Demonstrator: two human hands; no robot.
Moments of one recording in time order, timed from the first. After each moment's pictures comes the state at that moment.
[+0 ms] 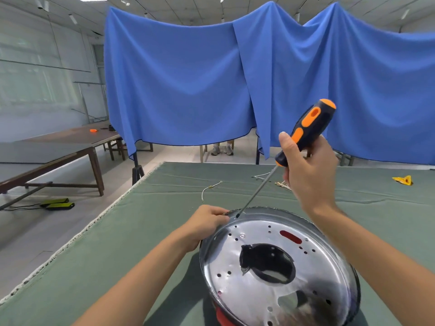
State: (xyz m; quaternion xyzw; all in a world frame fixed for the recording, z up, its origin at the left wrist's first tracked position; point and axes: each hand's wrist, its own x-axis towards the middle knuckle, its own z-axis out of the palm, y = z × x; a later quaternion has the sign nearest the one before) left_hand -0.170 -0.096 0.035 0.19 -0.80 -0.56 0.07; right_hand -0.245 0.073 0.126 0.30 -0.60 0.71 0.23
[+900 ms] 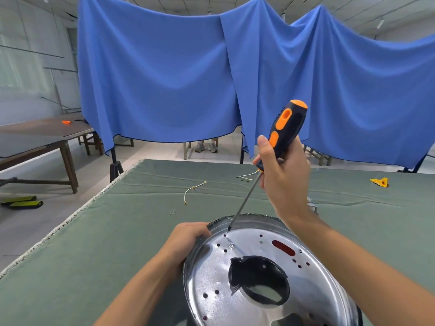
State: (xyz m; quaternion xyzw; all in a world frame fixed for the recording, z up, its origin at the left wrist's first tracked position) left_hand -0.167 -0.090 0.011 0.22 -0.66 -0.71 0.10; right_hand -0.261 0.049 0.115 0.34 -0.60 0.67 0.26
